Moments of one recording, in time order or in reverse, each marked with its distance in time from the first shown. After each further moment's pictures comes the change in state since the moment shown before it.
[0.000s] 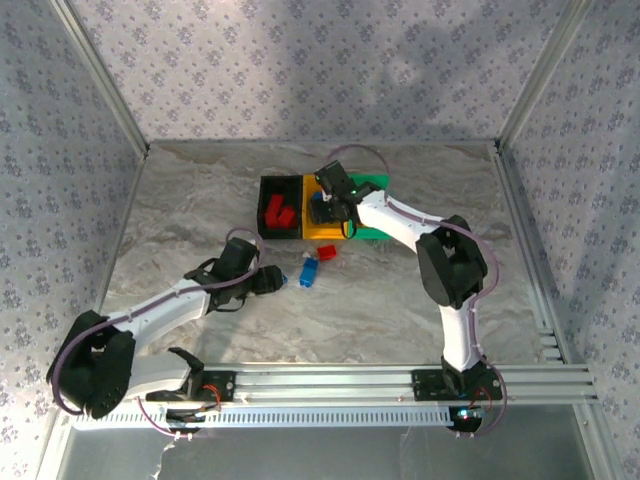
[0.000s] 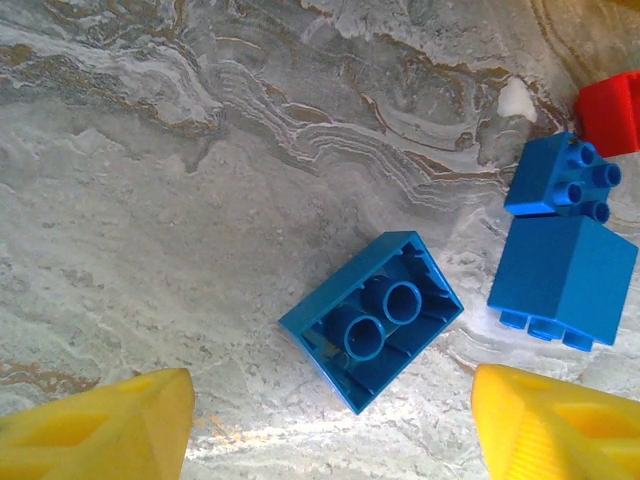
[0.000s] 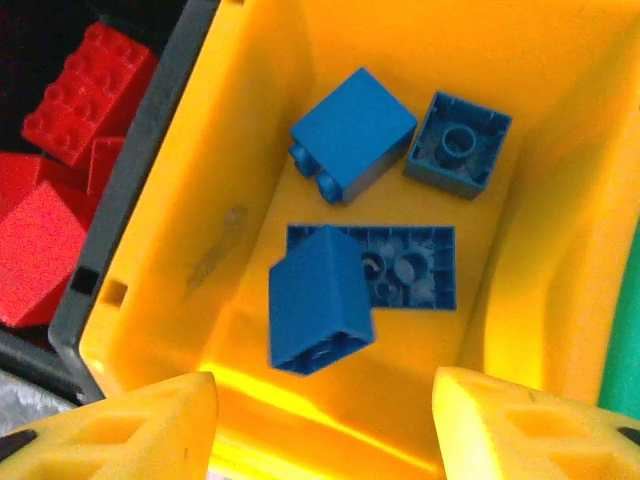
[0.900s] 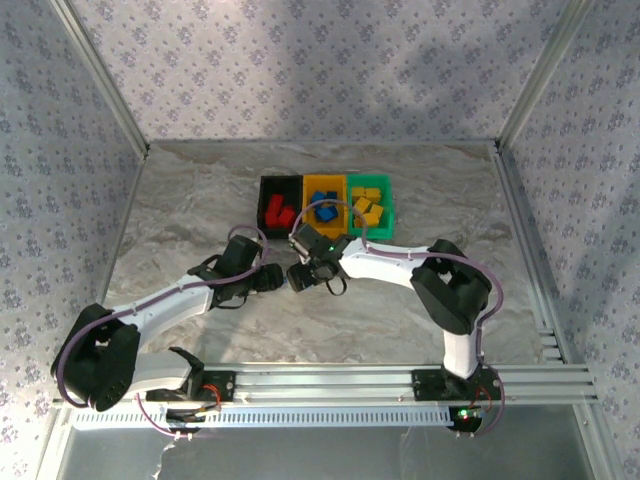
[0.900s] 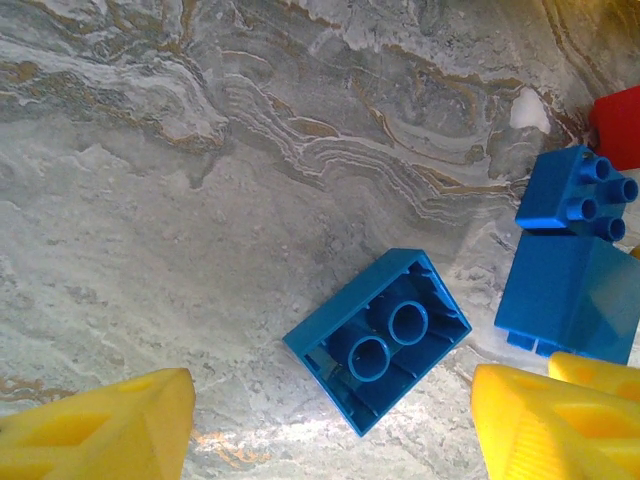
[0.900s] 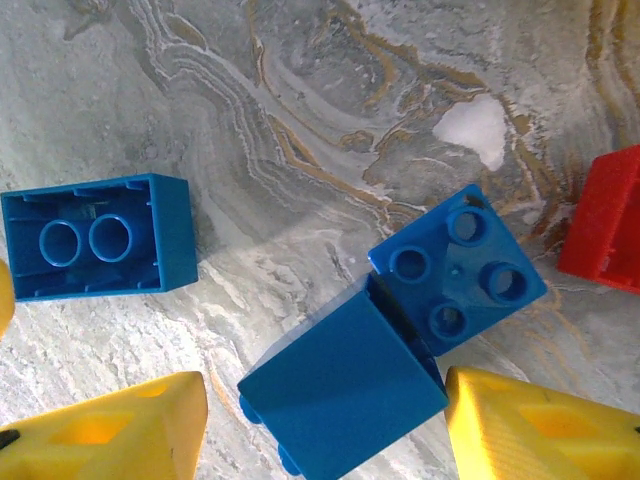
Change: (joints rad) left arm -0.002 0.033 0.026 -0.006 -0.024 0.000; right arm 0.294 -0.123 -0.315 0.032 -0.068 0.110
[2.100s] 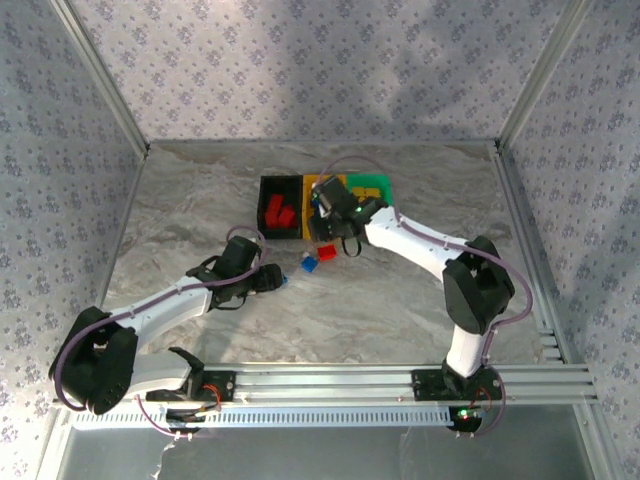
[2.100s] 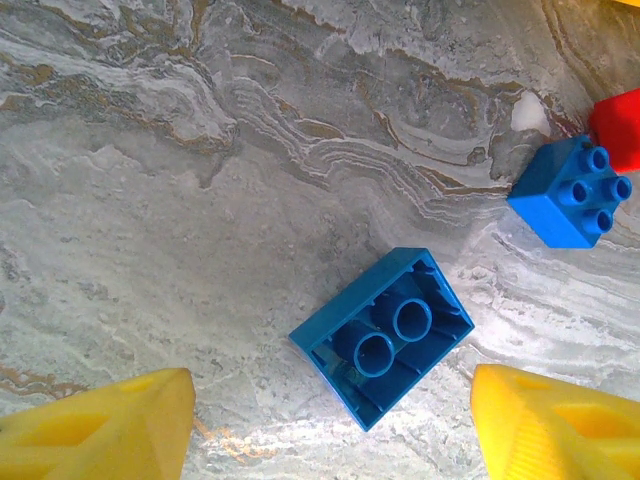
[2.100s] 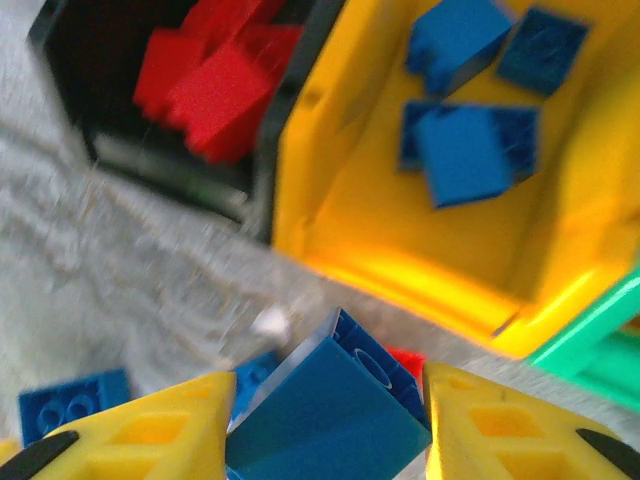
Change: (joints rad) left arm 0.000 -0.018 -0.009 -0.002 -0.003 -0.001; right arm -0.205 -0.089 0.181 -0.089 0.068 -0.072
